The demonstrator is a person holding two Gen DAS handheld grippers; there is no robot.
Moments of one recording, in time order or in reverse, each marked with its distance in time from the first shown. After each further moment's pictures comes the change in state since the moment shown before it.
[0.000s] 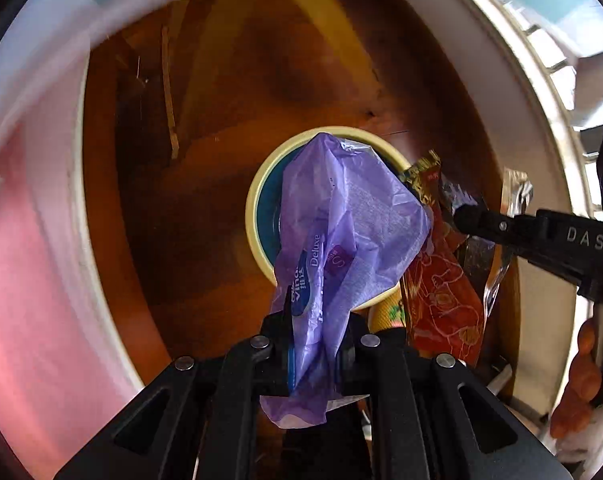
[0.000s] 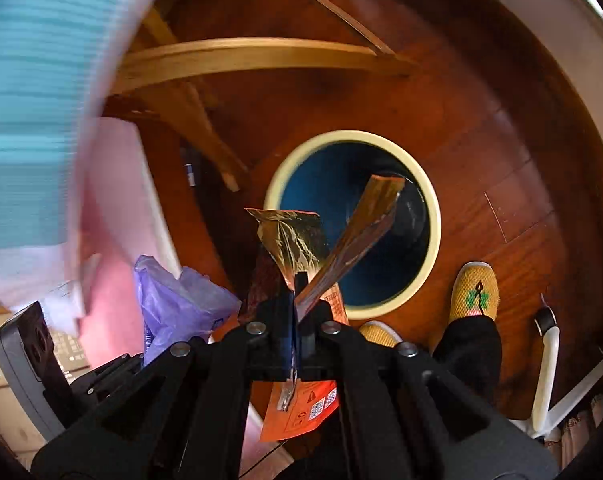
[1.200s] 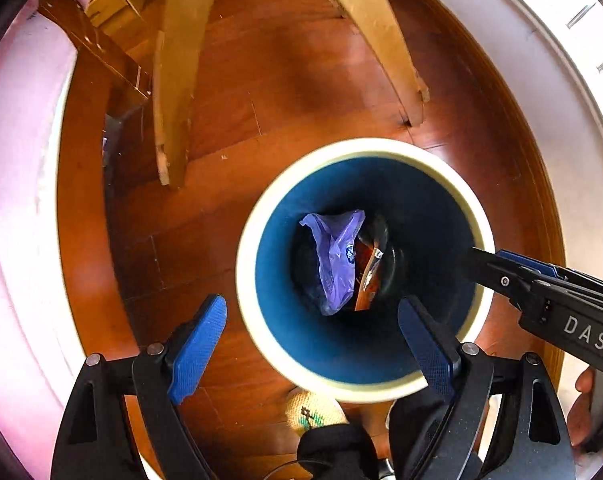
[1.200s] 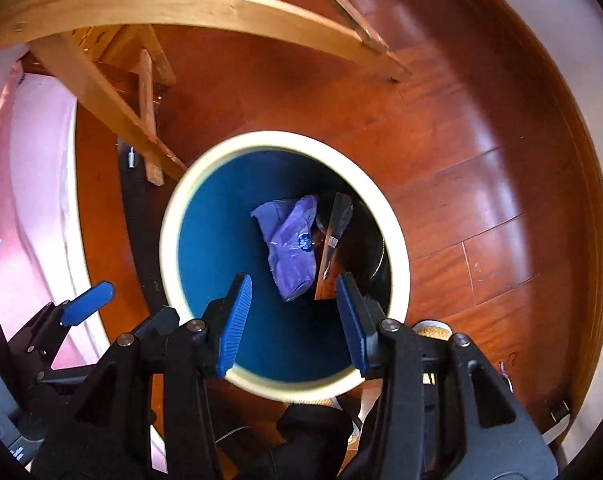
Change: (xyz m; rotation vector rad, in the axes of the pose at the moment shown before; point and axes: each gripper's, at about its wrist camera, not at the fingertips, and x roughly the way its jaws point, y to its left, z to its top) left arm 0.089 -0.008 0.052 0.018 -0.054 0.110; right arm 0.071 -0.011 0.036 -0.213 -0.009 -0.160
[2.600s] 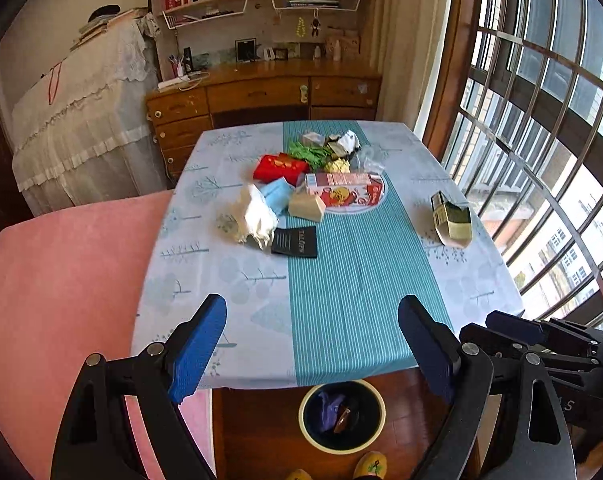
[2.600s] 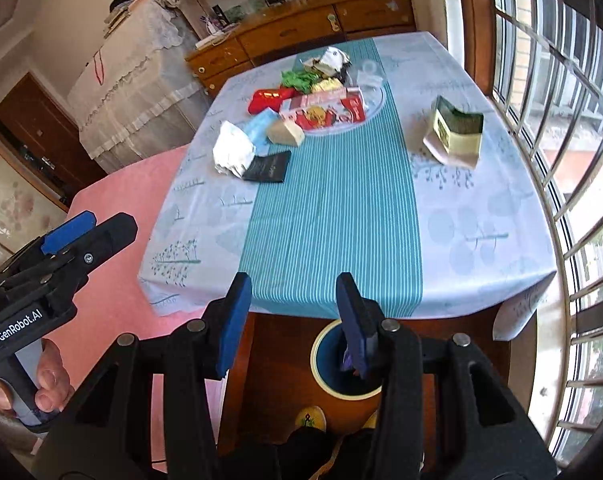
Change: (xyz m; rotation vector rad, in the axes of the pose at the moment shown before) left arm -0.597 0.063 0.020 -0.212 -0.646 0.053; right arm -0.511 0.252 0.014 -0.484 -0.390 0.118
